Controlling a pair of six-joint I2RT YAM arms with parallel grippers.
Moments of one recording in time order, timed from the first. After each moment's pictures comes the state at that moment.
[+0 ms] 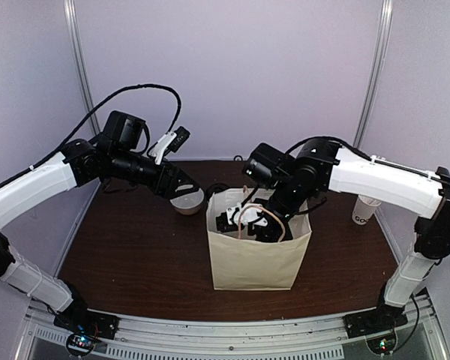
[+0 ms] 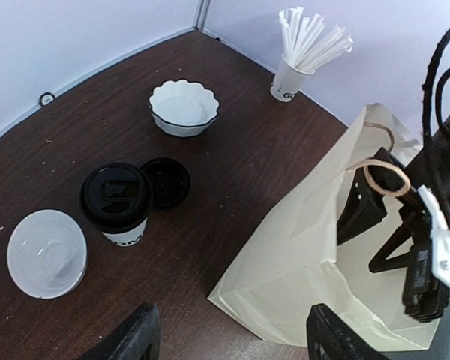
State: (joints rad) left arm -0.70 1.36 1.32 -0.58 0.40 -0.07; right arm 1.02 1.72 1.64 -1.16 -0.19 -0.63
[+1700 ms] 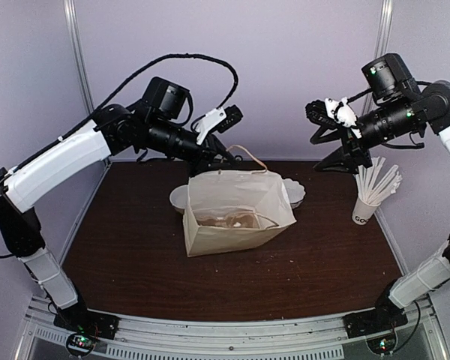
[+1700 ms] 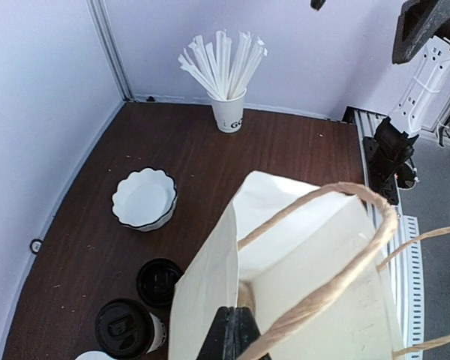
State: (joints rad) left arm -0.87 1.69 1.84 -0.73 0.42 0.31; right arm 0.67 1.41 2.04 -1.39 -0.33 -0.81
